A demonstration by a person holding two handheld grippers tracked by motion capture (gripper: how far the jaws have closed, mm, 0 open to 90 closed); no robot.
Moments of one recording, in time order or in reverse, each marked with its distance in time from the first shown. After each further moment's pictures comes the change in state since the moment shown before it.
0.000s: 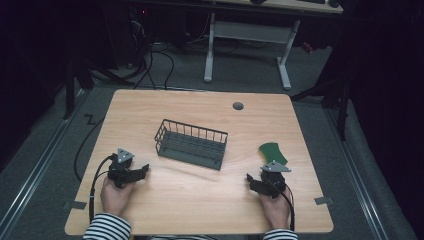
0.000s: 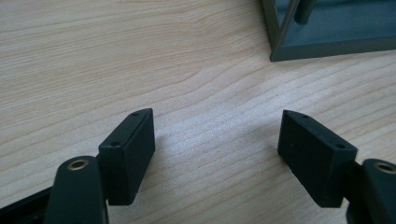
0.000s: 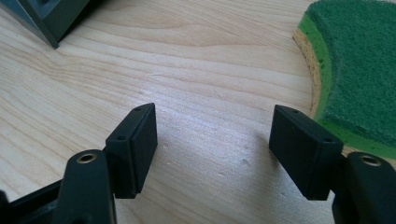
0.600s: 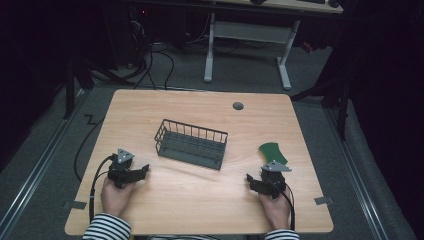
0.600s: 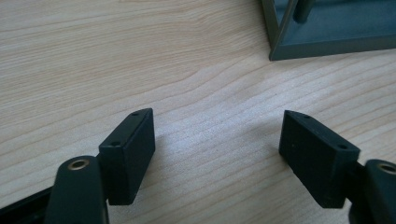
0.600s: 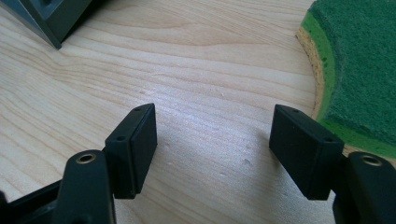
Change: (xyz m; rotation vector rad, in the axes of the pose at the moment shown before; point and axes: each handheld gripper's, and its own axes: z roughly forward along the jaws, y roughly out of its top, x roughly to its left) left arm -0.001 0.000 0.000 0.002 -0.001 0.001; right arm -0.001 0.000 0.000 0.006 0.014 0.010
